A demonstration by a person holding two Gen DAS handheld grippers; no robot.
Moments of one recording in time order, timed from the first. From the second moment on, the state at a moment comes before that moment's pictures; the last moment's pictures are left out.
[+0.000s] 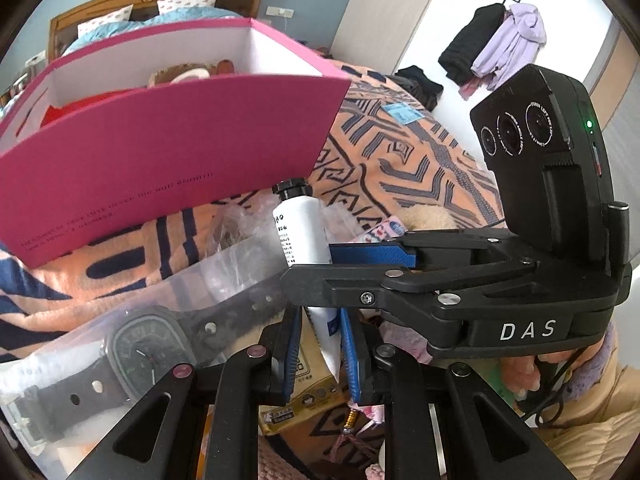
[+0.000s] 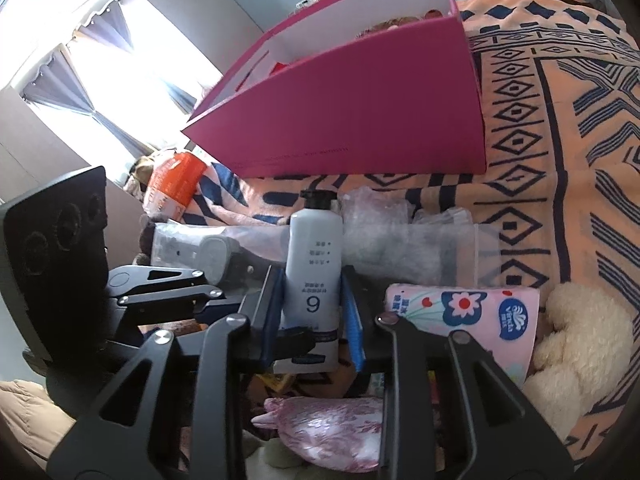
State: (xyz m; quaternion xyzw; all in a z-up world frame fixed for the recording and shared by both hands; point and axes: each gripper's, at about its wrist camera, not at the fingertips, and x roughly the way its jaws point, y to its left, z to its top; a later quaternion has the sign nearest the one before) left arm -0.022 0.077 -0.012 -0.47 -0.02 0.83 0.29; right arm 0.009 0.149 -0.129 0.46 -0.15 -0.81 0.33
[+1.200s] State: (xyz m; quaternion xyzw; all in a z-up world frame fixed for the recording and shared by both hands) left arm -0.022 0.079 0.042 -0.40 0.02 0.87 0.29; right arm 0.014 0.148 -0.071 0.38 -0.15 -0.84 0.35
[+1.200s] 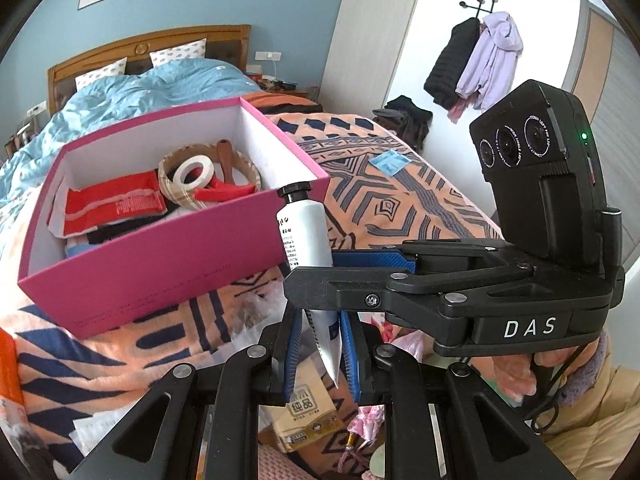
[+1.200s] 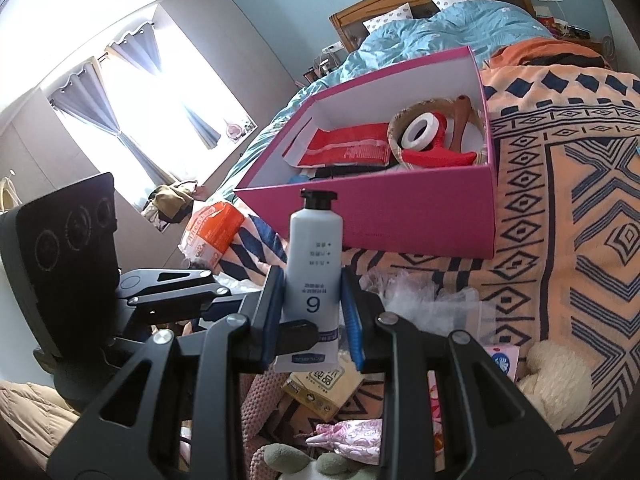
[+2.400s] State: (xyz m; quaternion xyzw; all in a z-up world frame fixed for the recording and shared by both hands) left arm -0.055 0.083 0.070 -0.38 0.03 0.88 0.29; right arm -0.011 0.153 -0.040 0.35 -0.15 -0.86 0.35
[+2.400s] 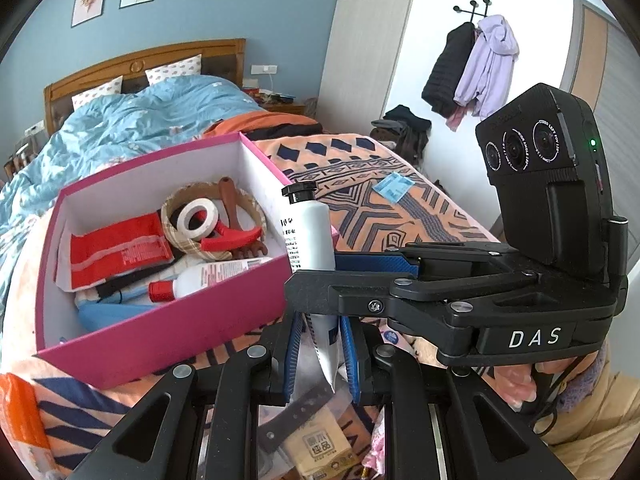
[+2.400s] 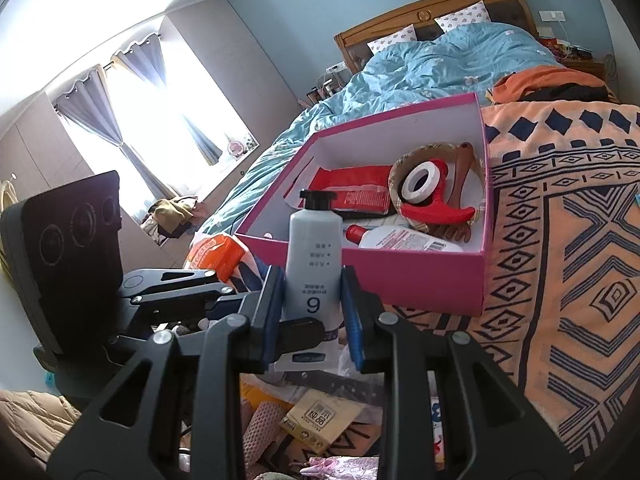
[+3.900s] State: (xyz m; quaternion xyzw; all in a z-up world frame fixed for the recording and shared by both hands) left arm -0.114 0.086 0.089 -0.38 0.05 0.88 0.28; right arm -0.065 0.153 -0.017 0.34 -0.14 -0.86 0.34
